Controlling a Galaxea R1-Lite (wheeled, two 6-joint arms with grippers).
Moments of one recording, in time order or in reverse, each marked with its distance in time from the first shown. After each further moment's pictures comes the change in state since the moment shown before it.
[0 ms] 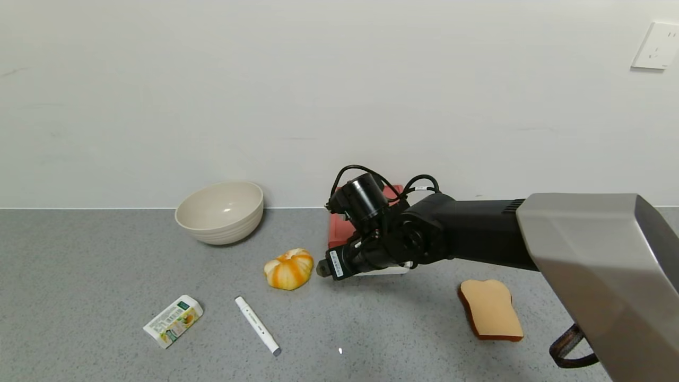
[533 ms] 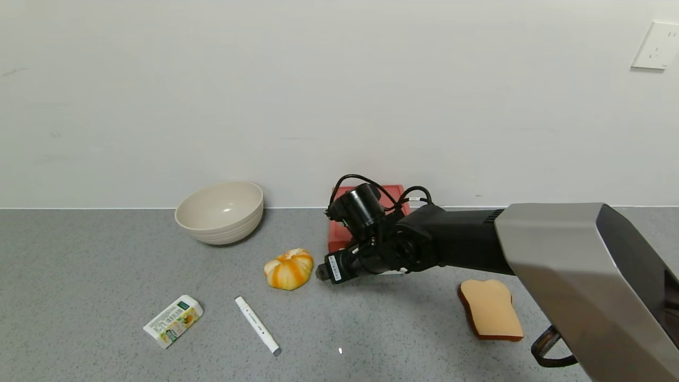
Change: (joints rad) left arm 0.000 0.000 0.000 0.000 0.000 0.000; right arm -0.010 0.044 0.000 -0.053 0.000 0.000
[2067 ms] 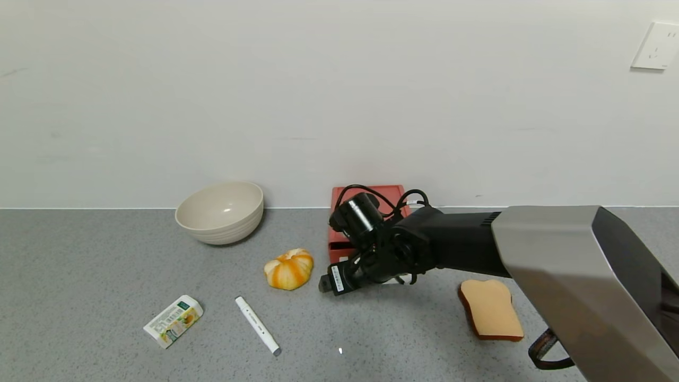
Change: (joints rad) left arm 0.000 0.000 0.000 0.000 0.000 0.000; right arm 0.015 0.008 -0.001 0.139 0.053 0.099
